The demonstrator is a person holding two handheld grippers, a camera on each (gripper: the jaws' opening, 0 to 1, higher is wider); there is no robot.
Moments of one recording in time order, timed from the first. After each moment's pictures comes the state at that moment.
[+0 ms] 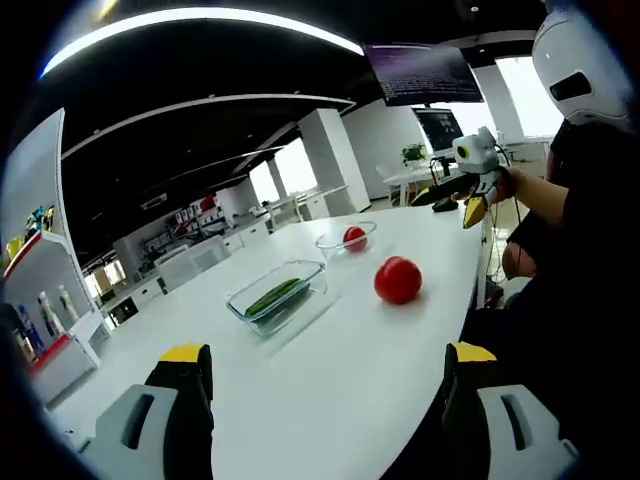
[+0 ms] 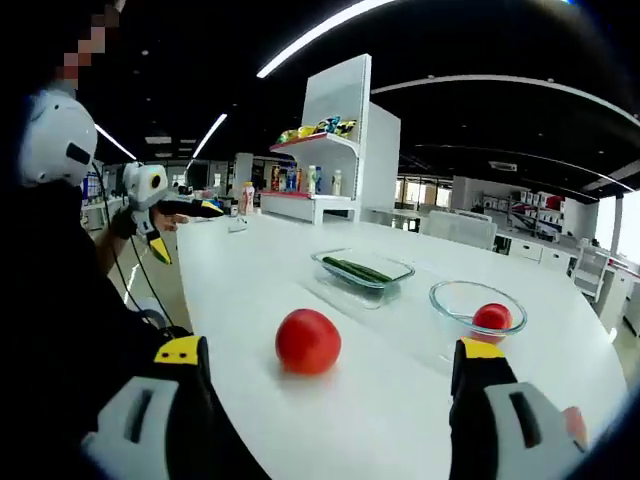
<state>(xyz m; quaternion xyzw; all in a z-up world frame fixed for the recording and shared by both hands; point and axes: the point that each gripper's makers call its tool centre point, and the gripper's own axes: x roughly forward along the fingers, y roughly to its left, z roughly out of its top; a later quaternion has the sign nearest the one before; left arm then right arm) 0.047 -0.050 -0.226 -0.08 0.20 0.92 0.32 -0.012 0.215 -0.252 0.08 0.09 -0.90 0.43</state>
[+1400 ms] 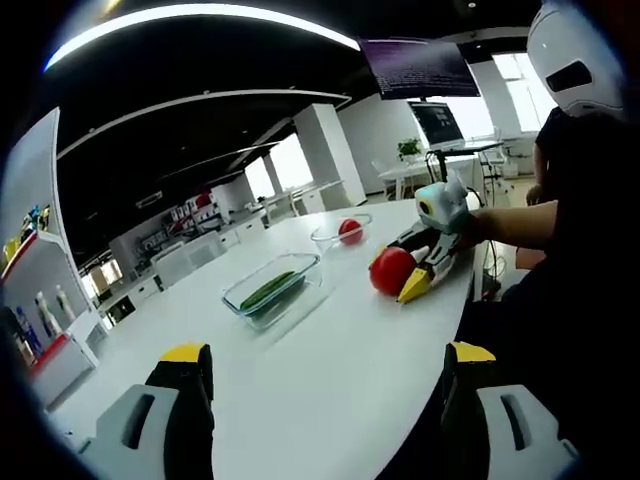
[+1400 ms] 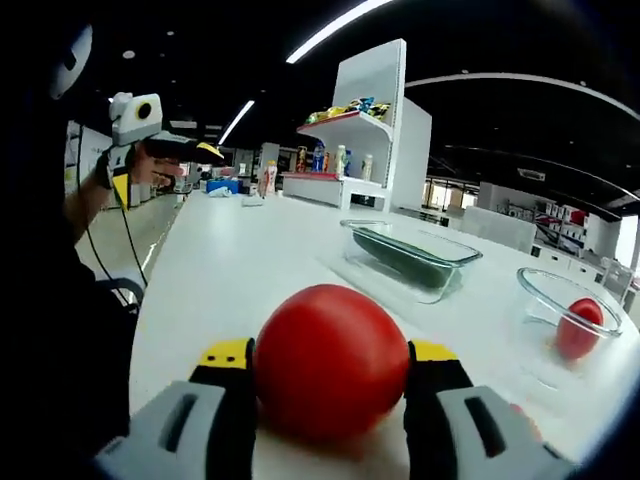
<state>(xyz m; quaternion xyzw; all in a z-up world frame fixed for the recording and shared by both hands) 0.049 -0.050 -0.236 -0.09 0.21 0.92 0.33 -0.053 0.117 -0.325 0.06 0.13 -0.87 0.47</state>
